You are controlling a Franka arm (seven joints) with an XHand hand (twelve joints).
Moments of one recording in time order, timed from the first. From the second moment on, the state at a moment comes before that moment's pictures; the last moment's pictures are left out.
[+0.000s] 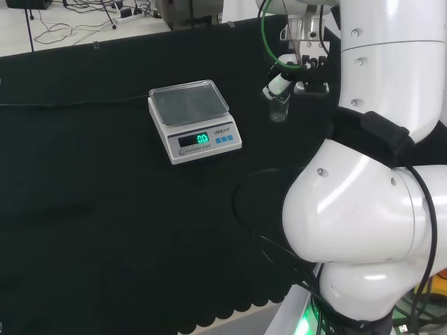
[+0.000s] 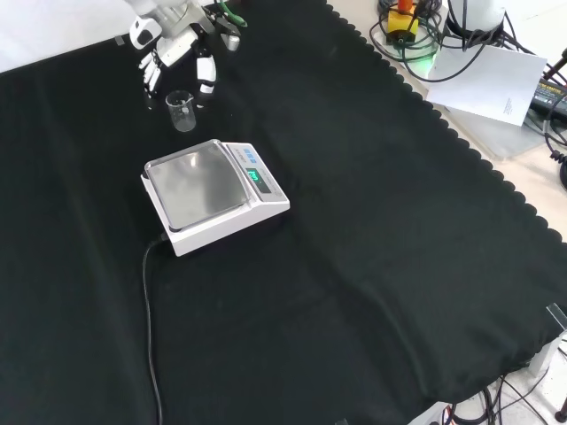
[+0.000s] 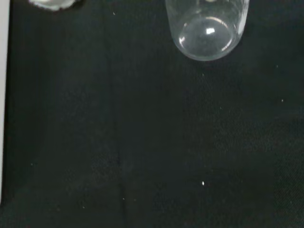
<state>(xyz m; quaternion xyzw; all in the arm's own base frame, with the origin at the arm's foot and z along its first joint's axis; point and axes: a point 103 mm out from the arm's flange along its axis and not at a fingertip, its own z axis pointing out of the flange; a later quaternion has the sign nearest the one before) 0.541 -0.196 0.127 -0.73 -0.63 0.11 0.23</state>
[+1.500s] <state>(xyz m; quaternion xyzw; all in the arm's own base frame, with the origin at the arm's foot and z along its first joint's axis) 0.548 -0.204 0.096 -0.73 -0.66 0.07 0.17</state>
